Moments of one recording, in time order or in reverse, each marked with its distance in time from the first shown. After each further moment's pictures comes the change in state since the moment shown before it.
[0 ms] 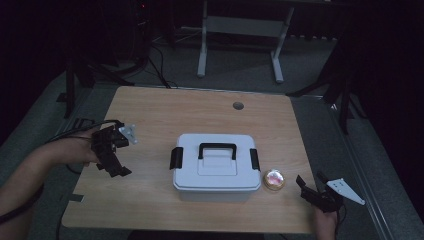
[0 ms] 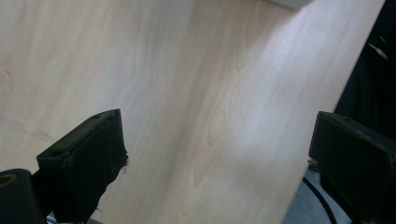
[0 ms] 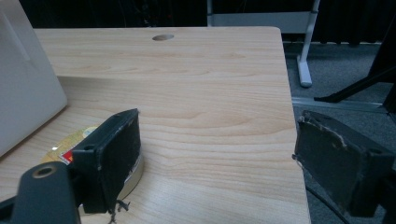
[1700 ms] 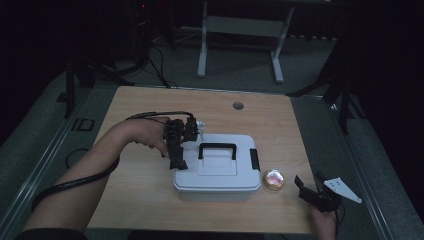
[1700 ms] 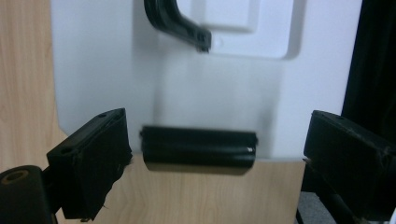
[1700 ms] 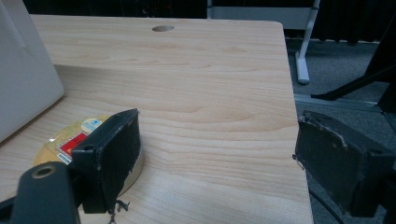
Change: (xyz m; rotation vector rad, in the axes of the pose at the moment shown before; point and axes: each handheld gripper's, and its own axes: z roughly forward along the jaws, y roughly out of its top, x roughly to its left) left arm -0.025 0.164 0.025 0.095 -0.118 0.285; right arm 0.004 0.001 0.002 0.031 -0.007 -0.033
